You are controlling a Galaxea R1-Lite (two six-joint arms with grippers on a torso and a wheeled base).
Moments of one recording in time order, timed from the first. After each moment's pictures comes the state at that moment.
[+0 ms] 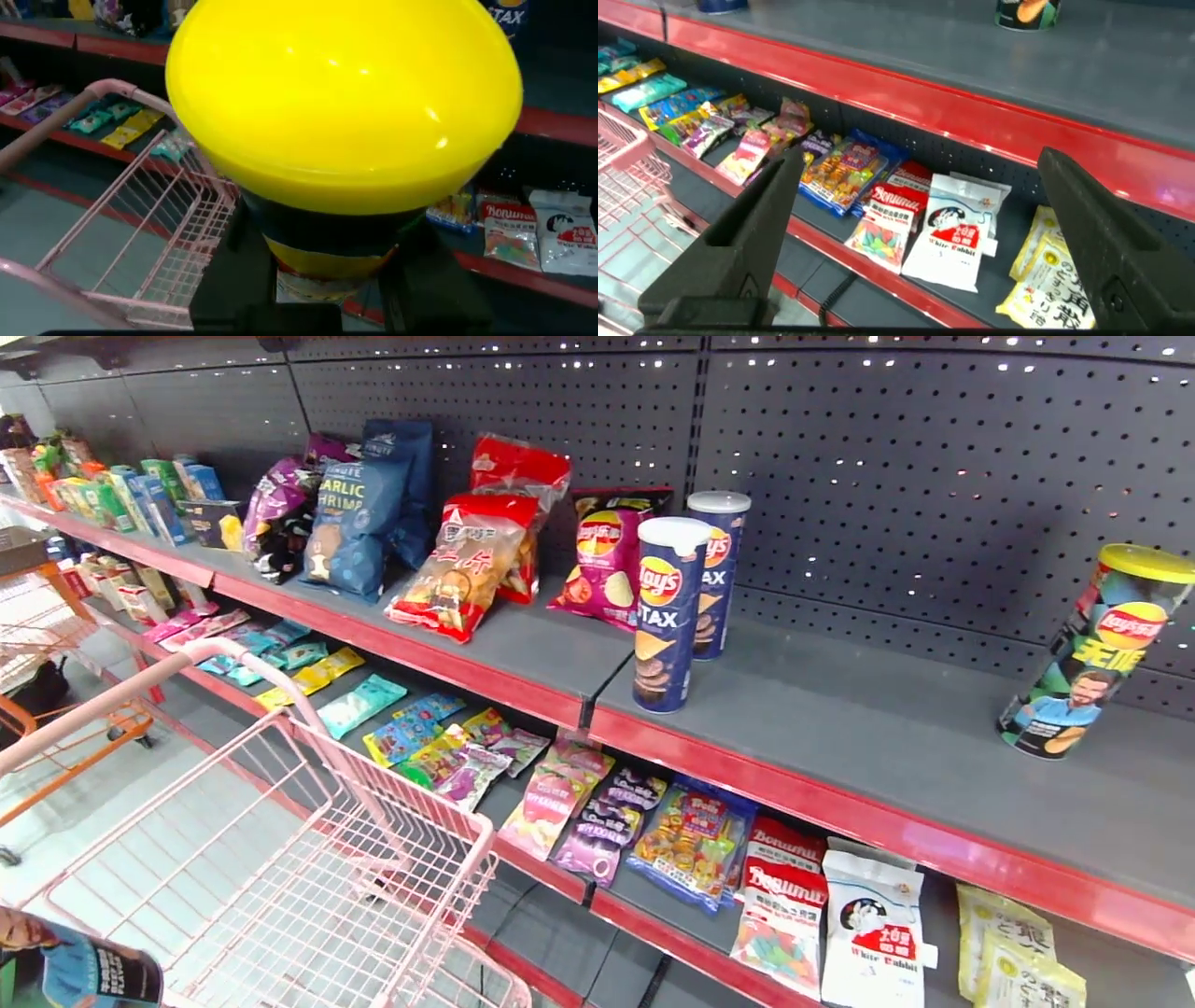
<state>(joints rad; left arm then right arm) 0.11 0.36 -0.58 0.24 -0.24 0.02 0.00 0.00 0.00 0.00 0.02 0.01</state>
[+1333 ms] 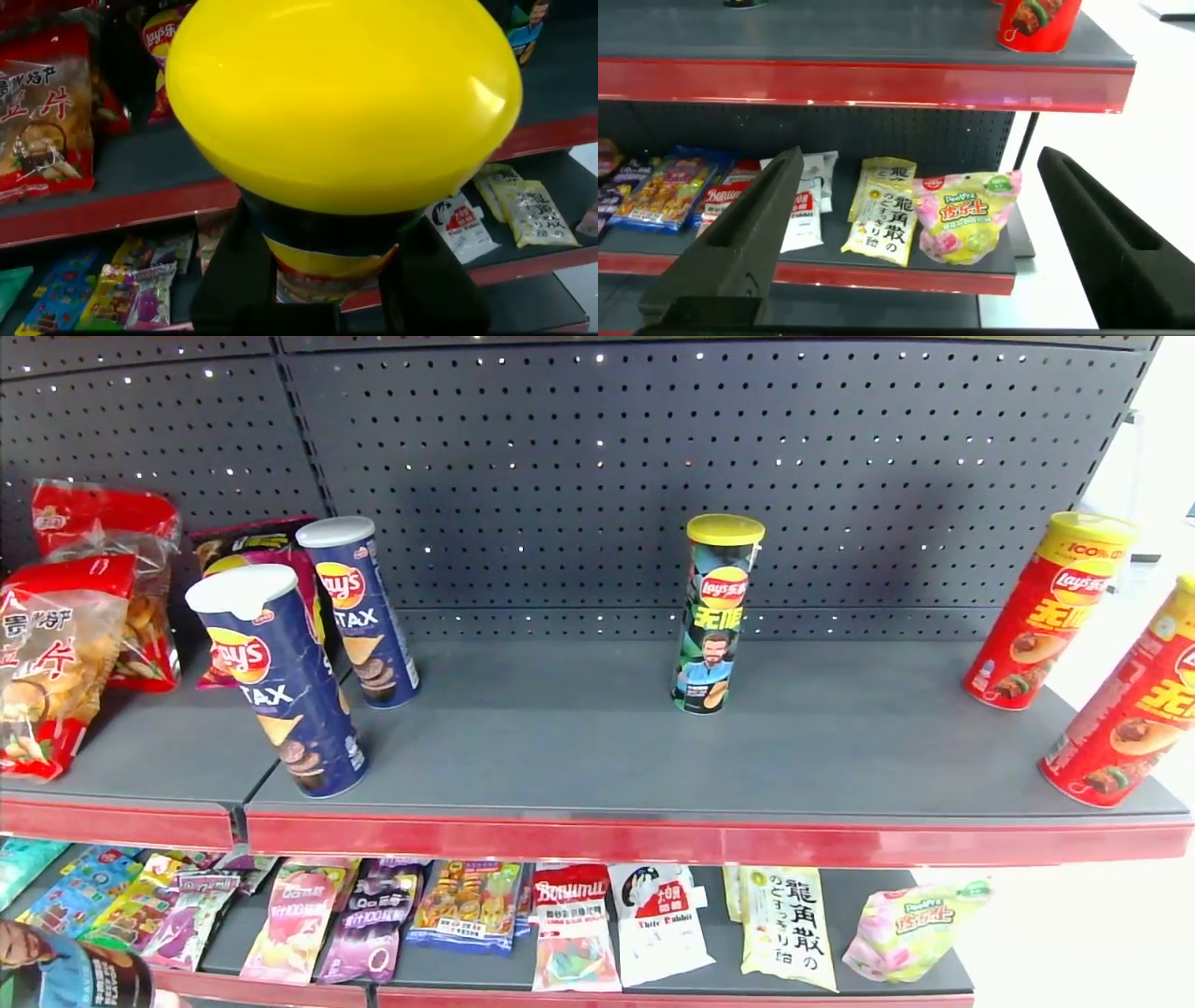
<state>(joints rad) 0.10 0.33 -0.57 0.25 -0.26 0.12 0.00 0.00 0.00 0.00 0.04 -0.02</state>
